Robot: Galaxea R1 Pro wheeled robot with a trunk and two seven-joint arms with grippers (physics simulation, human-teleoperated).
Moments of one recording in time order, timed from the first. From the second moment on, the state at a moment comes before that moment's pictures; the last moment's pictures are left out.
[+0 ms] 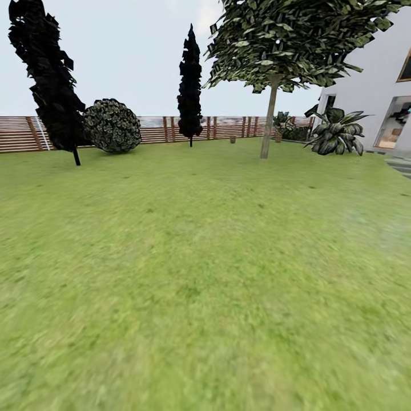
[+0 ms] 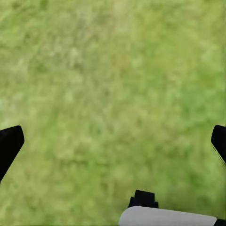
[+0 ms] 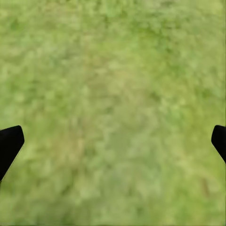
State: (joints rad) left arm -0.11 -0.02 -0.01 -0.25 0.00 -0.37 0.27; right arm -0.20 -0.08 0.10 -0.20 -0.14 -0.44 -0.04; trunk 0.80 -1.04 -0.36
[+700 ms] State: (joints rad) left arm -0.11 -0.02 -0.01 -0.25 -0.01 -0.37 0.27; right arm -0.20 -0.08 0.10 -0.20 -0.14 -0.44 -0.04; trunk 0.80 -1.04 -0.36
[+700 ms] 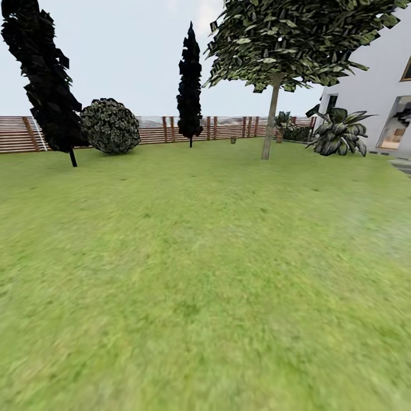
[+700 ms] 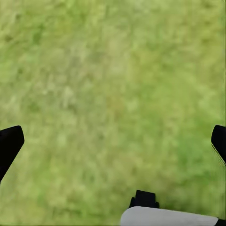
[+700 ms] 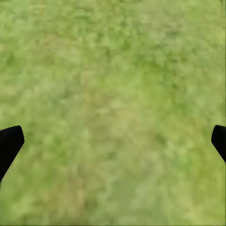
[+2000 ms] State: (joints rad) left arm -0.11 -0.02 -0.02 -0.25 -0.01 -0.37 0.28; right arm -0.20 -0.08 0.10 -0.20 -0.14 -0.44 -0.04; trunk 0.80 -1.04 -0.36
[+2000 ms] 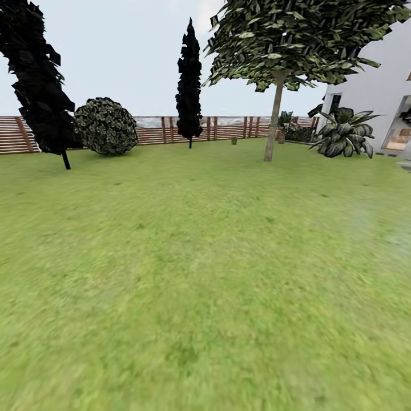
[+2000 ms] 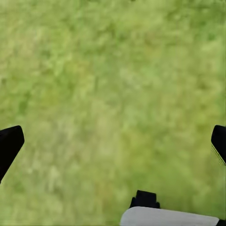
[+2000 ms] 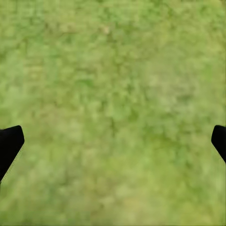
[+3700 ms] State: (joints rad) left arm -0.11 -0.02 -0.02 -0.25 -0.01 -0.37 0.27; right arm -0.21 -0.08 0.10 -0.20 -0.14 -0.44 -0.04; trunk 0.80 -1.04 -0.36
